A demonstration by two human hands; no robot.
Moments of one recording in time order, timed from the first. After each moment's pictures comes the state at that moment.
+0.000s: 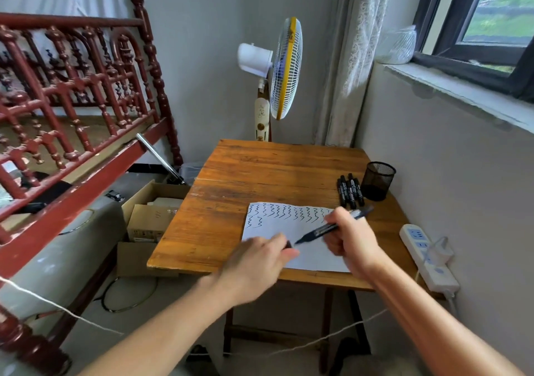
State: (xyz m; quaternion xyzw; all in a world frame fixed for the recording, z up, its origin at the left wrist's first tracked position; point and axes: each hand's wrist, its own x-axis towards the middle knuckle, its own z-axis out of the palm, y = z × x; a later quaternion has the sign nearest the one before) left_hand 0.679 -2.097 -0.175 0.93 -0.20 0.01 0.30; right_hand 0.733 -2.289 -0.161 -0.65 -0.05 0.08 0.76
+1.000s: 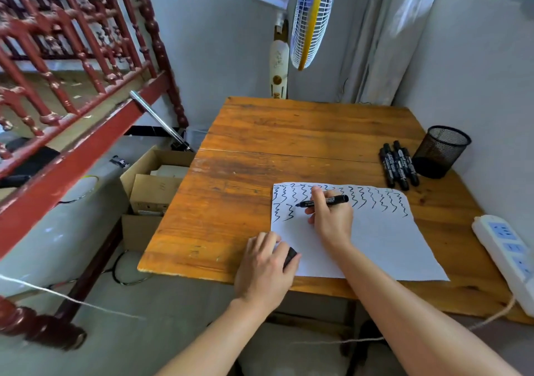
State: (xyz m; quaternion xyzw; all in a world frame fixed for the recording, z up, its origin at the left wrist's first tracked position) left_hand 0.767 -2.071 -0.337 0.97 -0.05 0.23 0.12; right_hand 0.867 -2.190 -0.303 -0.77 0.10 -0.06 0.63
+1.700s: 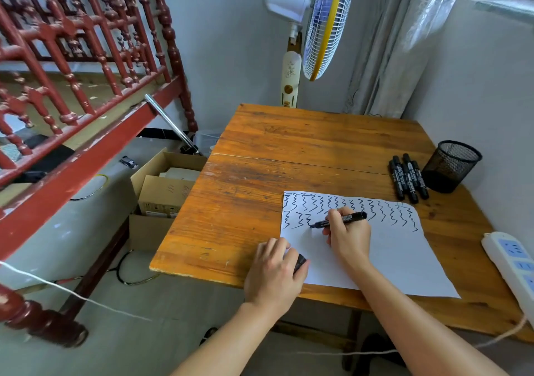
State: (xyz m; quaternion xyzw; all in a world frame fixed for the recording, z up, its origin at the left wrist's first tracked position) left_hand 0.766 -2.072 -0.333 0.96 -0.05 0.22 0.13; right_hand 0.858 -2.207 -0.313 -0.80 0.05 -0.05 0.60
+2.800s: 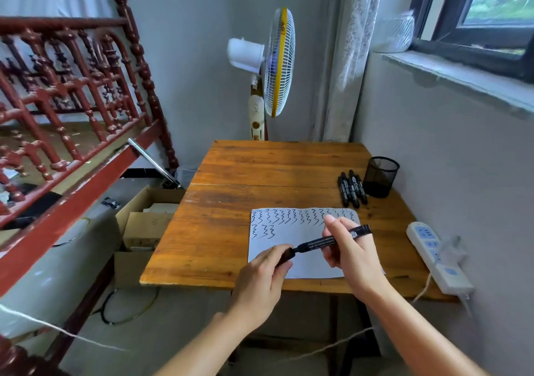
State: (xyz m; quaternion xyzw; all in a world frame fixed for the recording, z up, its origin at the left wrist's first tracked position) left_hand 0.704 -2.111 -0.245 0.90 -0.15 0.19 0.38; right_hand 0.730 -2.281 -0.184 -0.68 -0.07 -0.04 0.72
